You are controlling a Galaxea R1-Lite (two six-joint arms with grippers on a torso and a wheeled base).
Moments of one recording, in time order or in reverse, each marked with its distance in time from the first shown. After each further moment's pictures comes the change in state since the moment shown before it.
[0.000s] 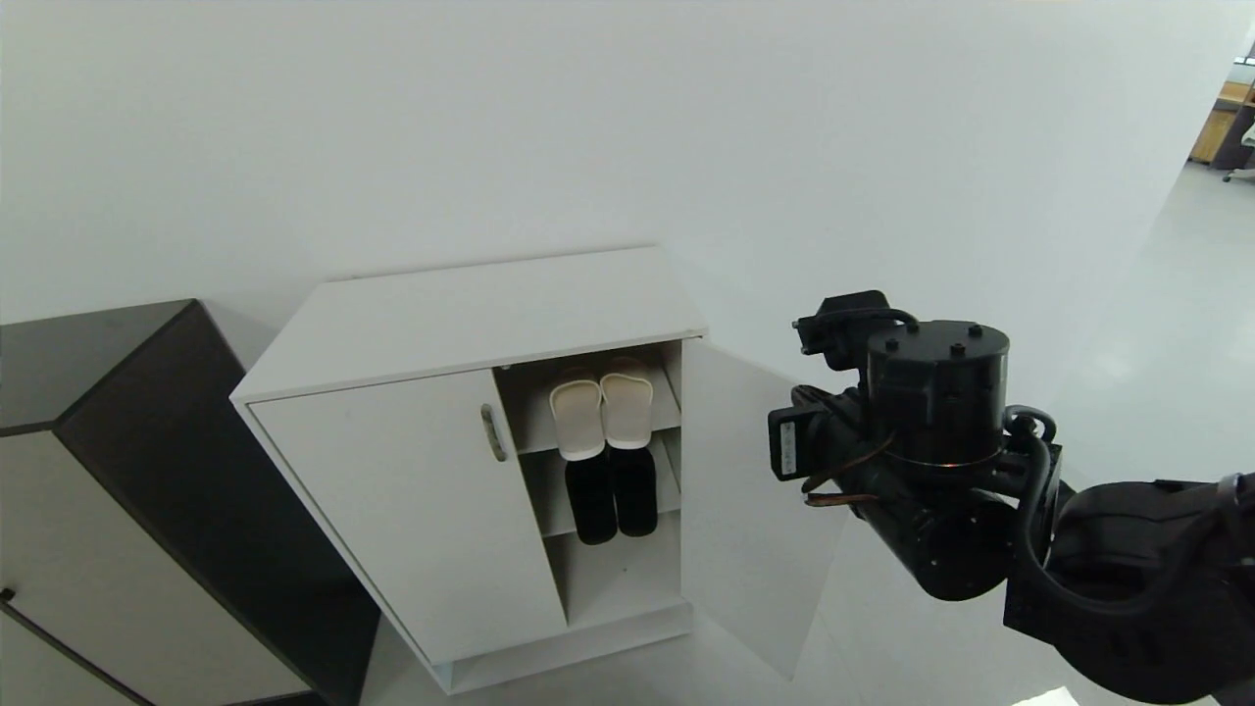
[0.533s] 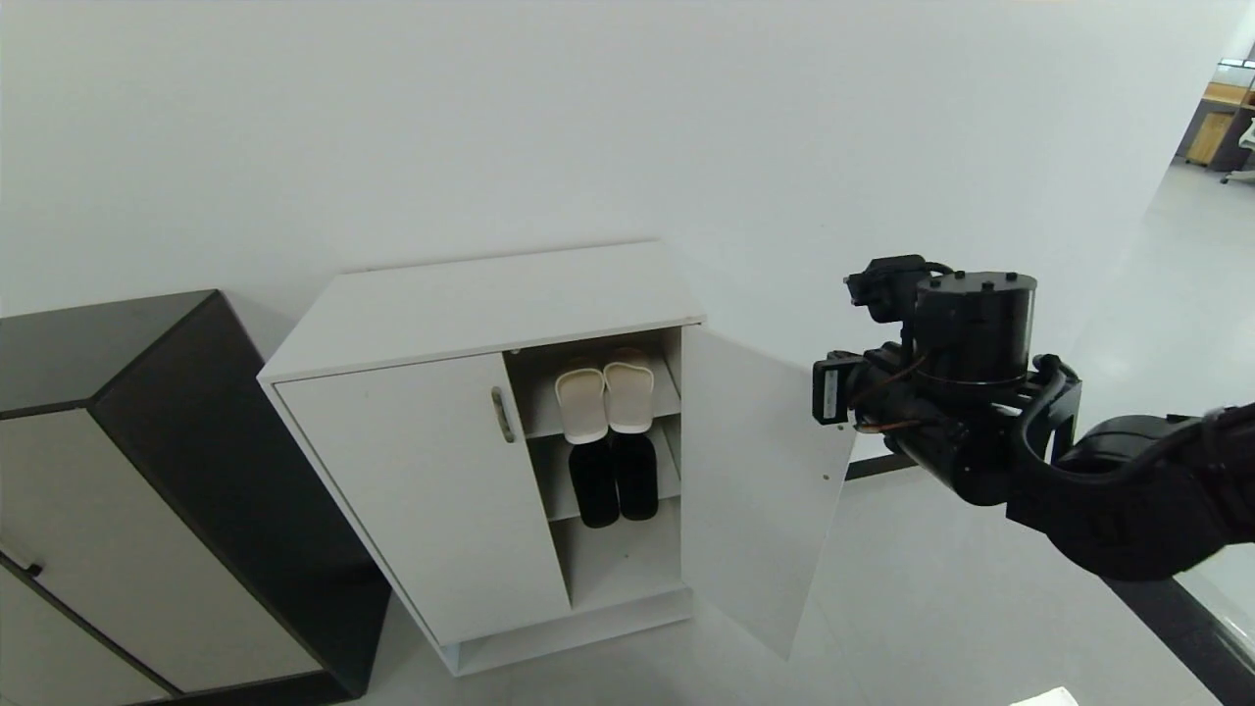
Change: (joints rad) left arm 0.001 0.000 0.000 0.000 0.000 0.001; right arm -0.223 0.043 -0.095 0.046 0.193 0.013
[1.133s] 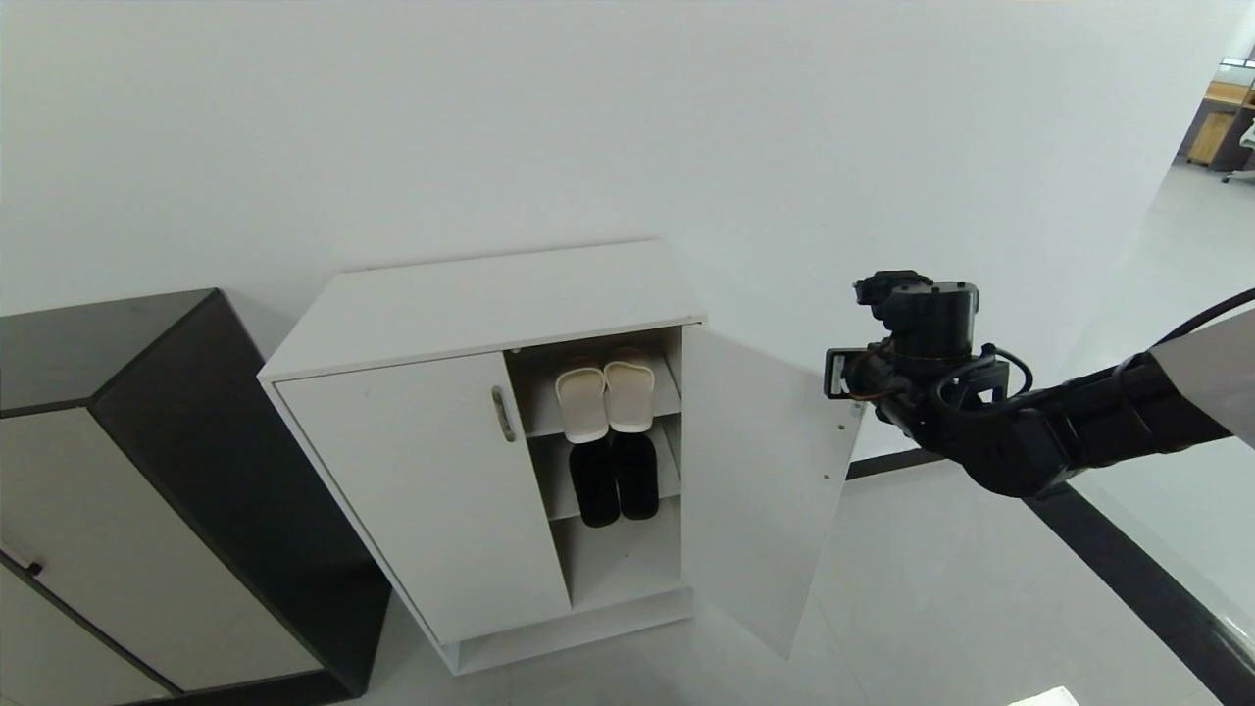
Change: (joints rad) left arm 0.000 0.000 0.000 0.000 0.000 -0.001; right arm -0.177 0.233 -0.206 0.003 0.065 0.036
